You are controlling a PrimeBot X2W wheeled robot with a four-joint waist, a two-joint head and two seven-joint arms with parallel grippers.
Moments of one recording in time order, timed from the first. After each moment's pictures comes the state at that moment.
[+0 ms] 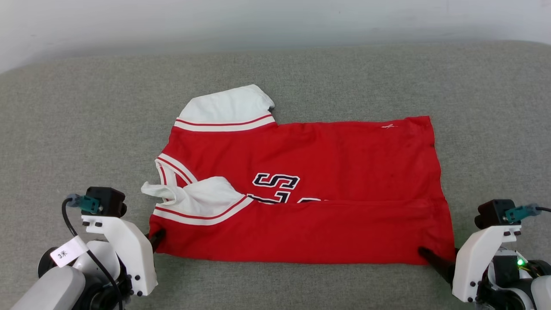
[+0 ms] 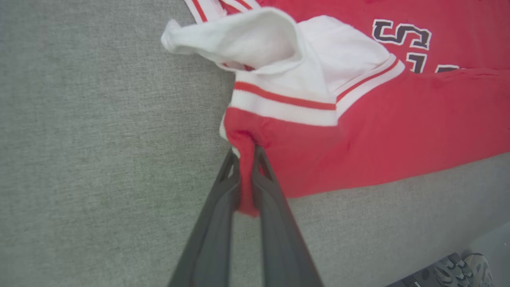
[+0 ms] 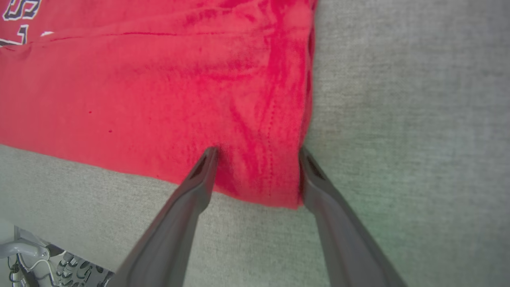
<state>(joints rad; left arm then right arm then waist) -0.23 0.70 -0.48 -0.02 -0.93 0.18 0.51 -0.11 -0.25 0.03 0.16 0.53 0.13 0.72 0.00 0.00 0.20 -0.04</state>
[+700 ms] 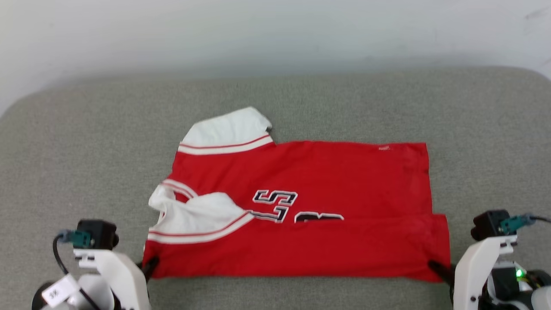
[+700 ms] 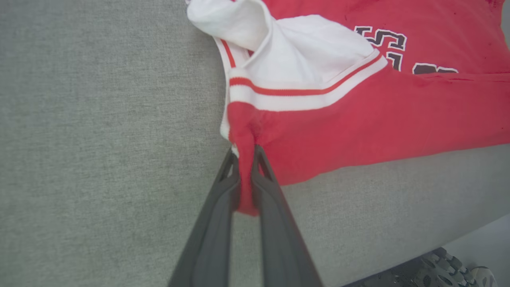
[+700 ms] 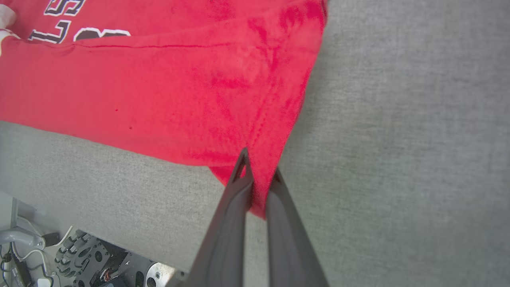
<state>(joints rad) -0.11 0.71 -0.46 -0.07 -0.93 0.21 0.42 -0.10 -0.30 0.07 0.13 0.57 0.13 0.74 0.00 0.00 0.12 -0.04</state>
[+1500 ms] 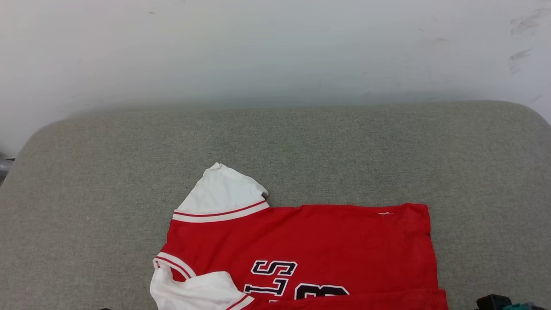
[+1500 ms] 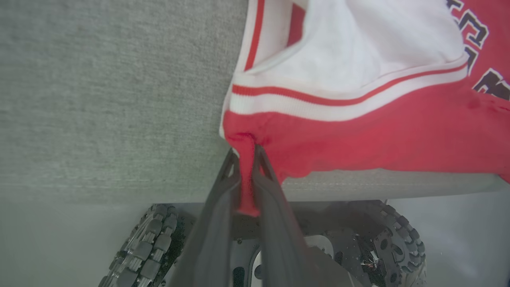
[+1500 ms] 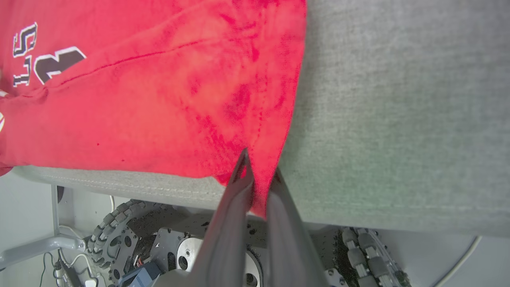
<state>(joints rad) 0.19 0.62 -0.46 0.05 -1.07 0.22 0.33 0.19 -0.20 0.02 0.20 0.59 0.13 0.60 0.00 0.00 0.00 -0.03</state>
